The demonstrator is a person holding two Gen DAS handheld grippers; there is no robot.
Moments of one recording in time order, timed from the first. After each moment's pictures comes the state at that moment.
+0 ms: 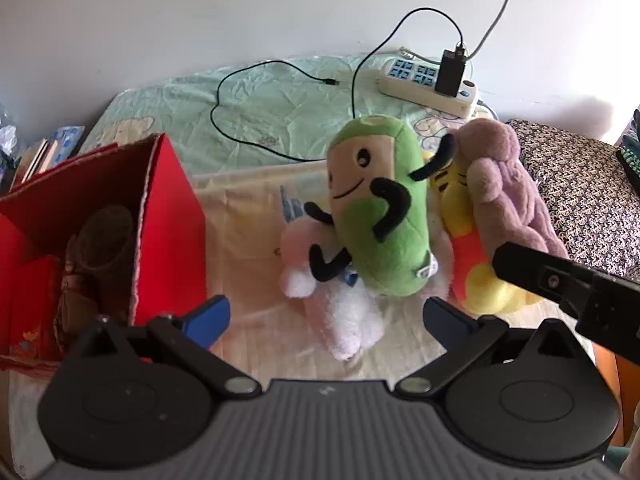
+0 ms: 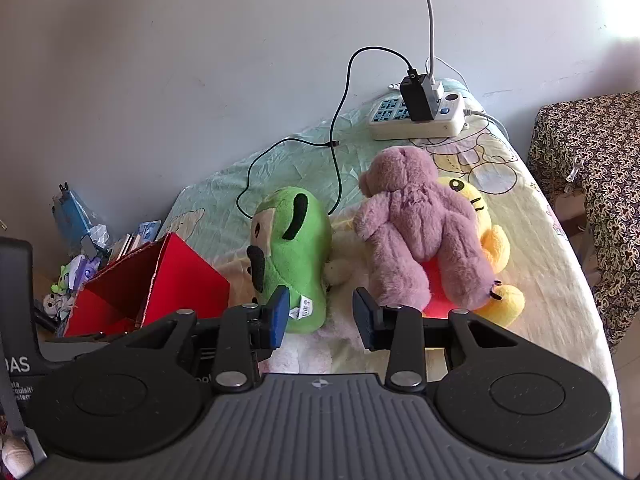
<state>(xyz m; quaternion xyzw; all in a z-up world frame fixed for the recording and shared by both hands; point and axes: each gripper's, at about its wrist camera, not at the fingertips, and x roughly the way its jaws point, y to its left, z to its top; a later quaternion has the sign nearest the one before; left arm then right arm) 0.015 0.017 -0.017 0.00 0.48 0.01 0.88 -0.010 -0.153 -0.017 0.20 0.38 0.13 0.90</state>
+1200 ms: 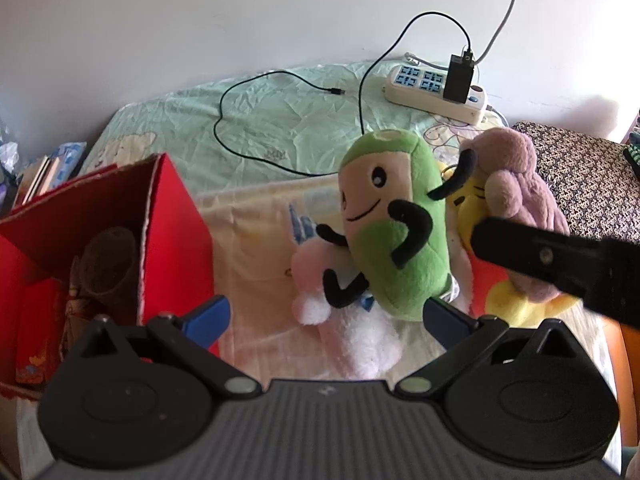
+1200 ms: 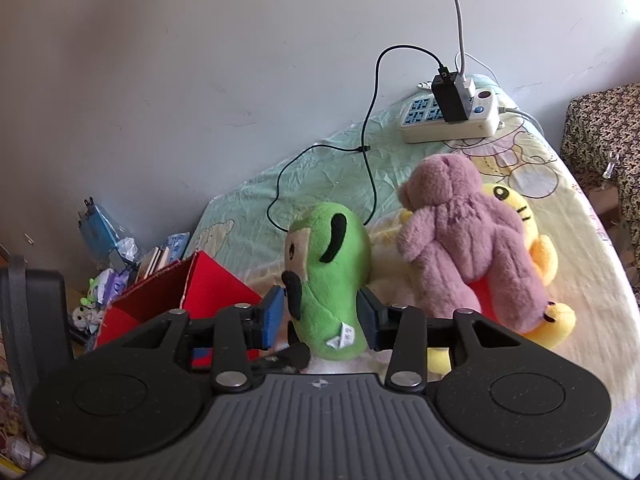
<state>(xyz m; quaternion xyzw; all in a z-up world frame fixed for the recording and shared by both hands) 0.030 0.021 -0.020 0.02 0.47 0.01 0.88 0.016 -0.146 -0.016 0.24 0.37 0.16 0.88</state>
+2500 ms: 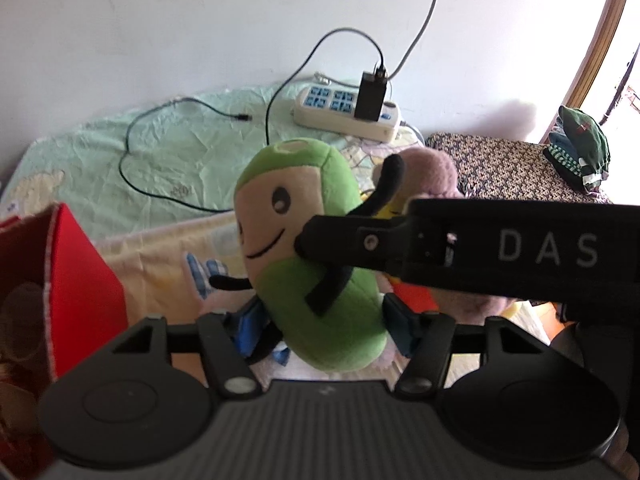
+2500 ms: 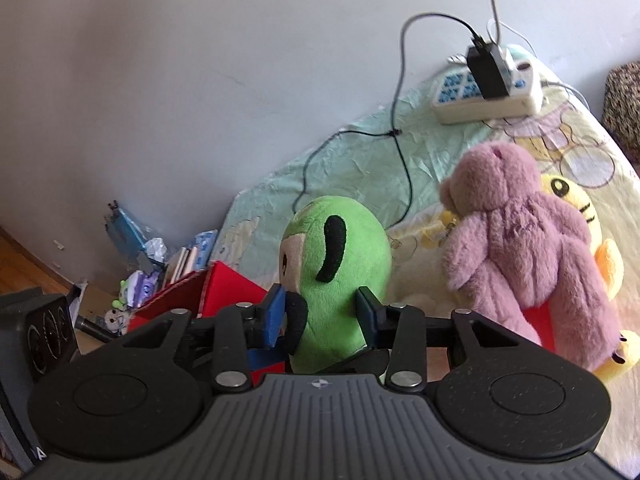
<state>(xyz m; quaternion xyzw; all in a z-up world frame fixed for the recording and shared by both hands) 0.048 0.013 -0.022 0.00 0.43 -0.12 0.89 0.053 -0.138 -0.027 0.27 0.38 0.22 0.86</state>
